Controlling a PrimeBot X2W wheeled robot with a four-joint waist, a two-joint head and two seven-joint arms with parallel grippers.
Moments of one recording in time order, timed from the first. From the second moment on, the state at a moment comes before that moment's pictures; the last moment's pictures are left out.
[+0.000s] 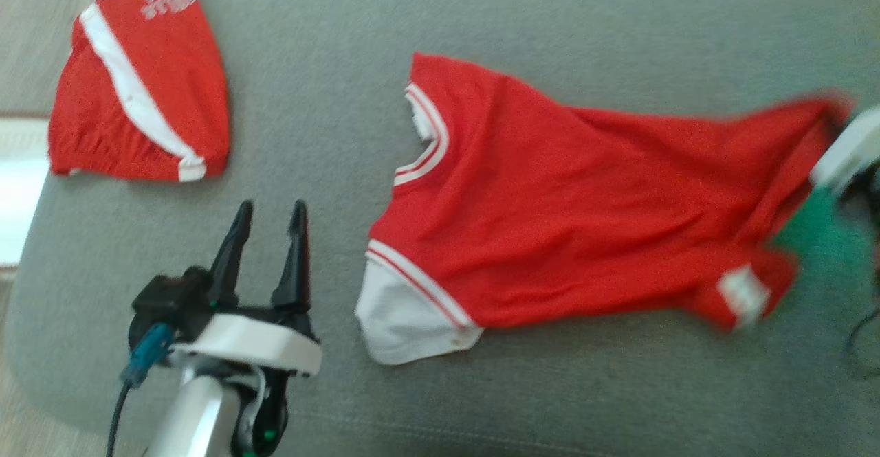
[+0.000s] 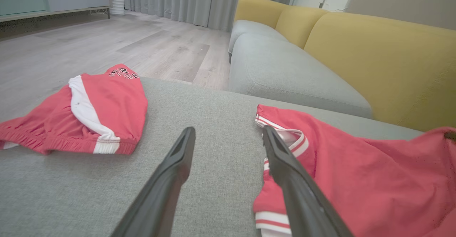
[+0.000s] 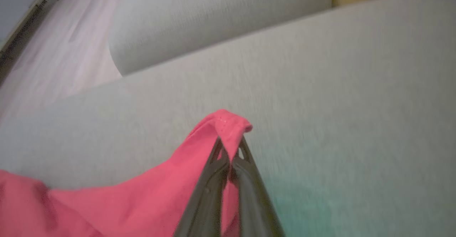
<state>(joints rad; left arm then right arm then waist) -0.09 0.14 -0.29 0.10 -0.37 0.06 -0.25 -0.73 -0.30 -0.12 0.97 0.41 0.13 0.35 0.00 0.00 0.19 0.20</state>
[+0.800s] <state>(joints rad) -0.19 0.05 -0.27 0.17 -0.31 -0.03 -0.25 -1.03 -0.41 -0.13 1.14 0.24 0.13 0.07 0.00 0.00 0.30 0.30</state>
